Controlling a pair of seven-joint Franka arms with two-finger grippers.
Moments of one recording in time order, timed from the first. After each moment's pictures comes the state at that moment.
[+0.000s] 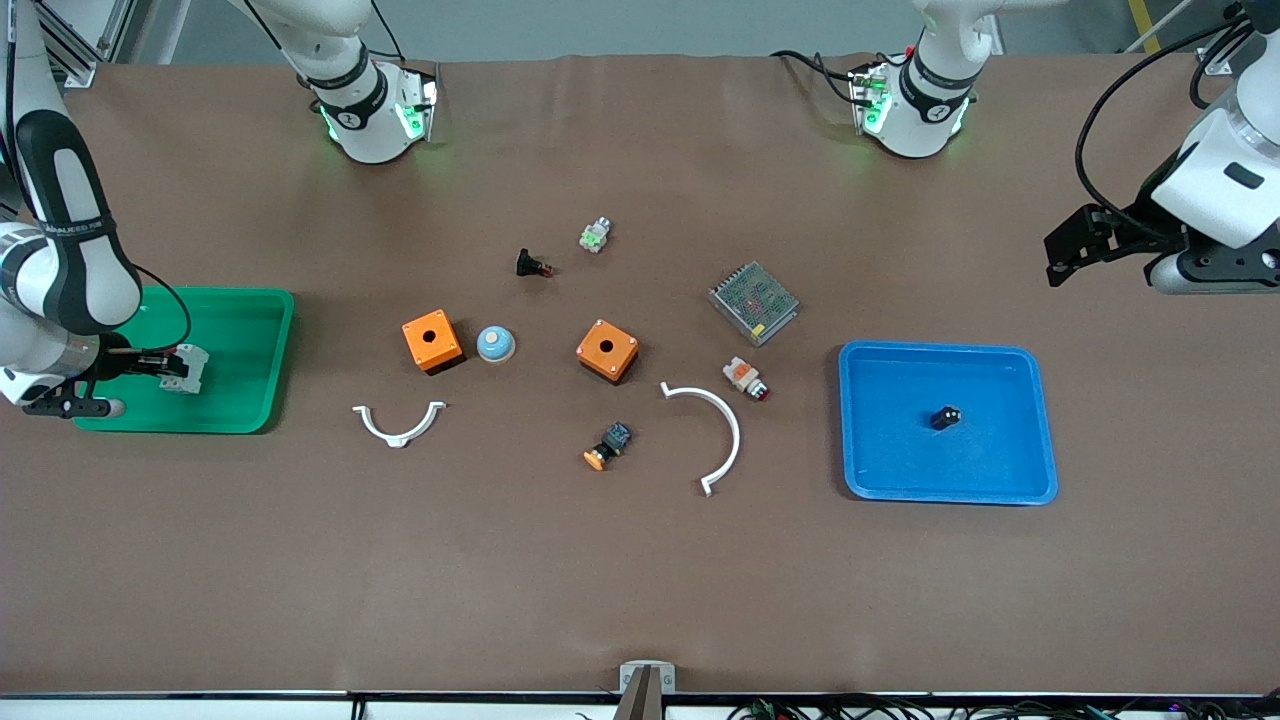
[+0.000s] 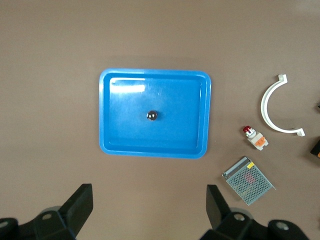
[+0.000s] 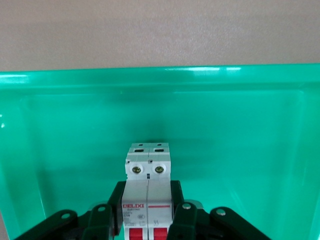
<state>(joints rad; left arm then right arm) 0.03 0.03 -0.18 -1.50 0.03 1.57 -0.14 -0.40 0.46 -0.05 -1.96 -0.04 2.26 -0.37</state>
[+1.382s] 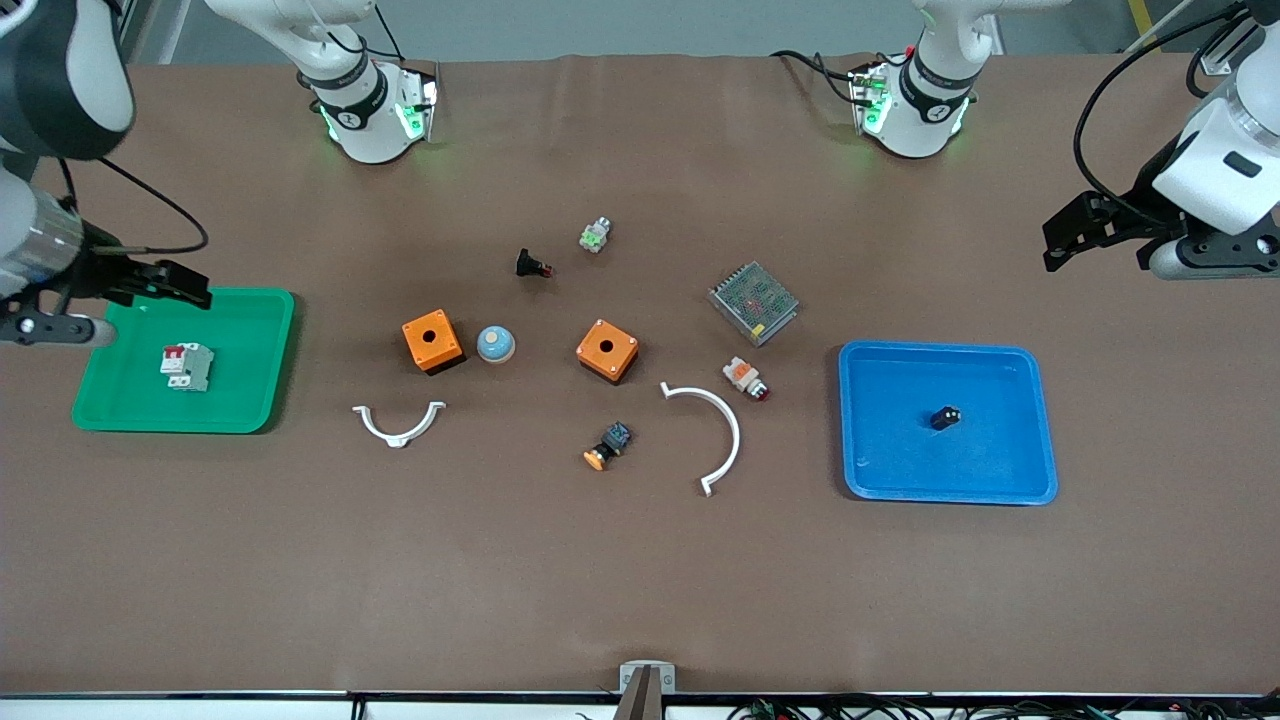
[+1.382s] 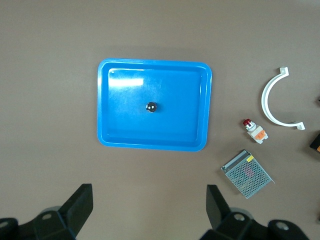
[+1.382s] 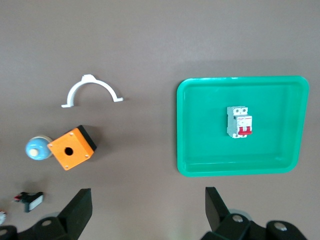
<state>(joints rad) 0.01 -0.01 -0.16 -1.56 0.01 1.58 -0.14 -0.04 0.00 -0.01 -1.72 -0.04 1.63 0.01</state>
